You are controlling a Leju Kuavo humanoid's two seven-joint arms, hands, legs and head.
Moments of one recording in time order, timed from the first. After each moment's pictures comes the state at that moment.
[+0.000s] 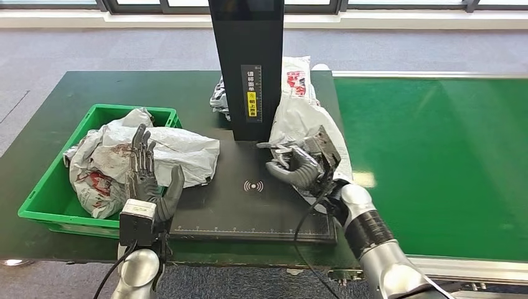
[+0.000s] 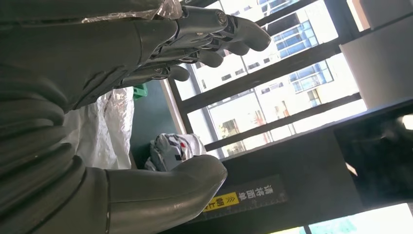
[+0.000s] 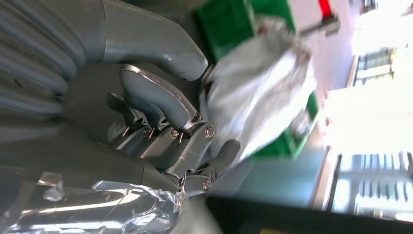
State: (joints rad) left arm -0.05 -0.15 -0.20 -1.58 -0.40 0.26 -0.55; right arm -0.59 0.10 0.17 -0.82 -0.17 0.53 -0.22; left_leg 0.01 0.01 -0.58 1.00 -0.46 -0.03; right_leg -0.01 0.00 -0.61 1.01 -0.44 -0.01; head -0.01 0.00
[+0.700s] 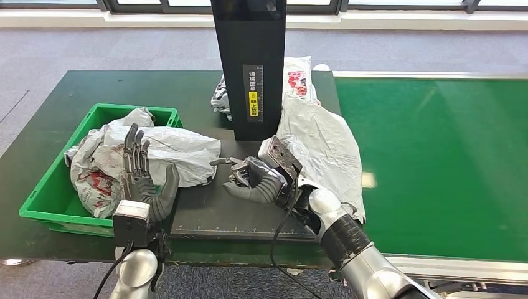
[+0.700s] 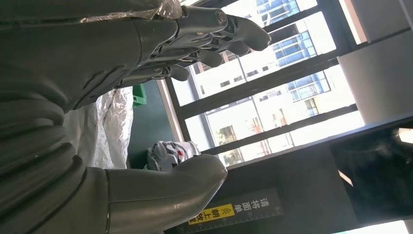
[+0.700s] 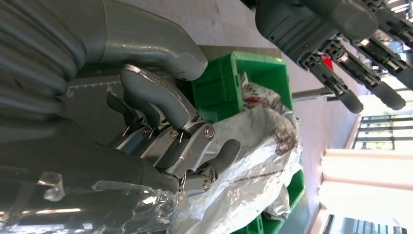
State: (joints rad) left arm -0.04 -0.15 -0.20 -1.59 -0.37 0.29 -0.56; right arm -0.58 0.14 0.43 -0.92 -0.29 0.51 -0.19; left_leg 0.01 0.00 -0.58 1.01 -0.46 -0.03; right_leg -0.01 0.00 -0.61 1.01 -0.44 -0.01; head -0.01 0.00
